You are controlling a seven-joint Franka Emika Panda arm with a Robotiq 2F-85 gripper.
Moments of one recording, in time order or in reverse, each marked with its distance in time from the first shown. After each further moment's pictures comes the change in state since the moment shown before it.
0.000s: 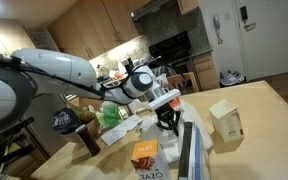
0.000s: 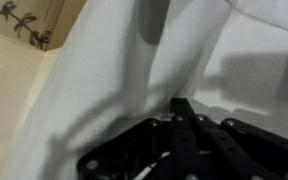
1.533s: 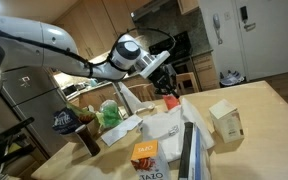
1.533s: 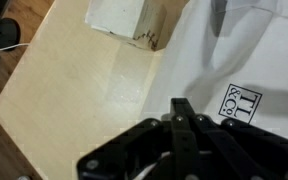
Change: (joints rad) arm 0.035 -0.203 -0.061 -0.051 -0.081 0.086 0.098
